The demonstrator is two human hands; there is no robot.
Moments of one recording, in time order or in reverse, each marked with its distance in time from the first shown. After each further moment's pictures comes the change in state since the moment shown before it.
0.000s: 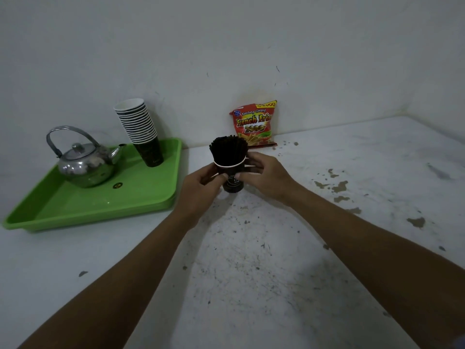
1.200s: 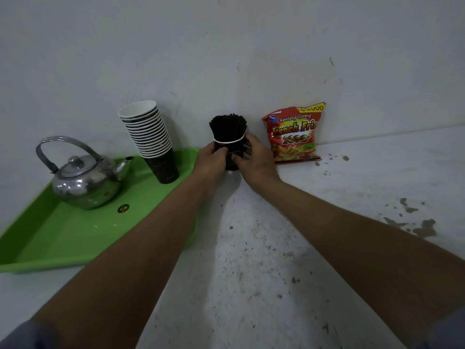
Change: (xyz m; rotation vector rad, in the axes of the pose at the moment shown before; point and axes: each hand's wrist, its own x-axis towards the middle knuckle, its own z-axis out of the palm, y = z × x) left_hand 0.169 -0.018 -0.024 -0.134 0.170 -0.212; right_hand 0.161 0.027 0.090 -0.020 0.264 -0.061
